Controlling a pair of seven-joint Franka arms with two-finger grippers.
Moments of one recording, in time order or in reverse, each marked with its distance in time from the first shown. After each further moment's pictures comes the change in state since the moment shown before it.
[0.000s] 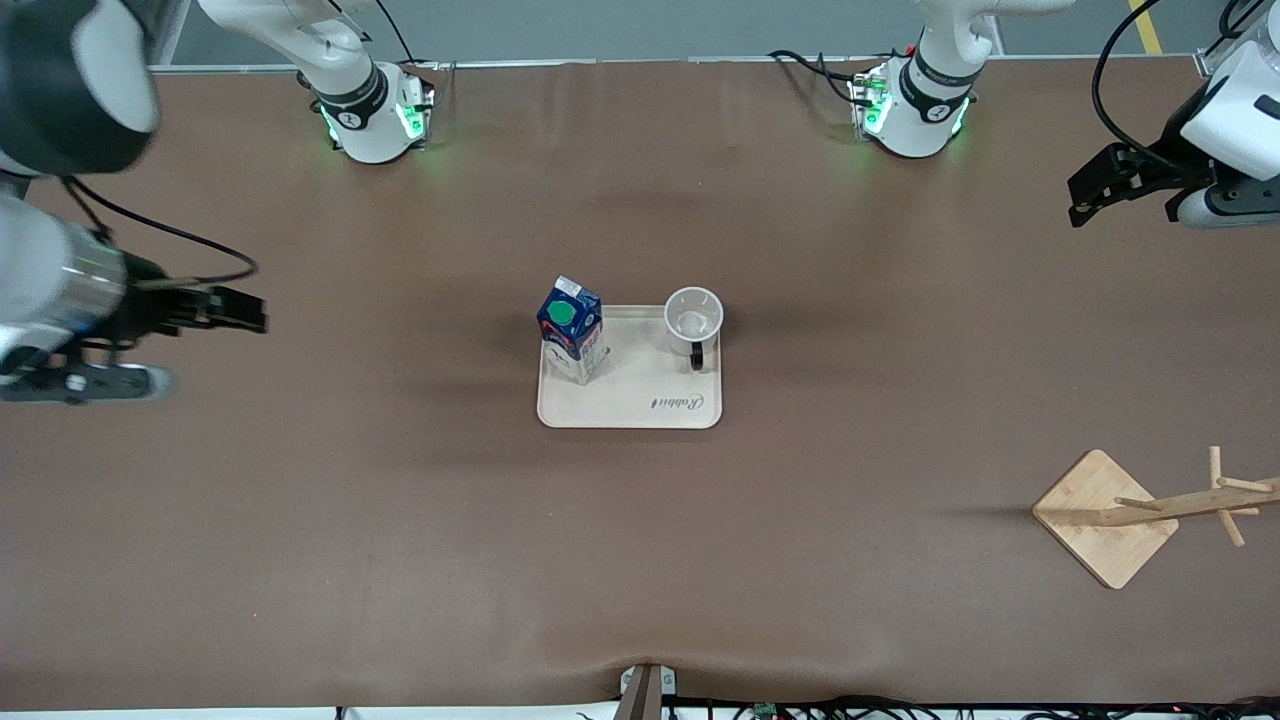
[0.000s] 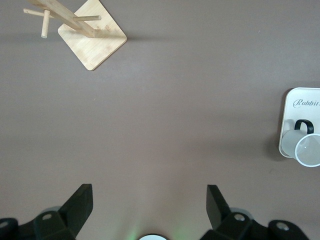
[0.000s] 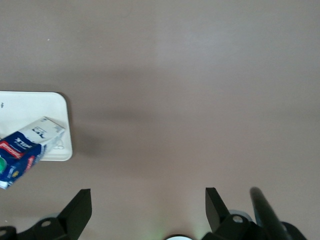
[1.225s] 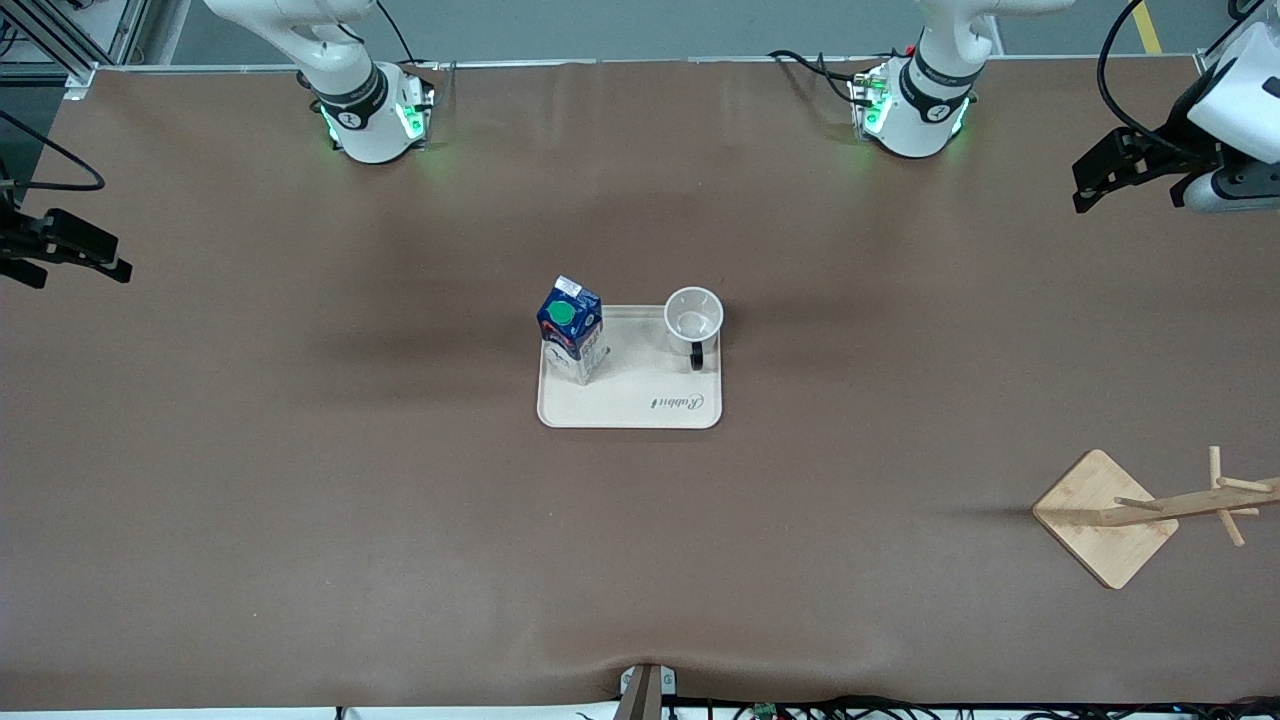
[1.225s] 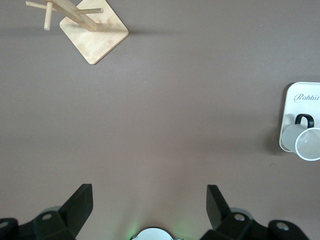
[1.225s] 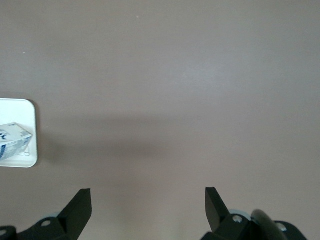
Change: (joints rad) left arm 0.001 -0.016 0.001 0.003 0.000 -0.032 -0.001; right arm -0.180 -0.364 0.008 -0.502 -0.038 0.304 -0.195
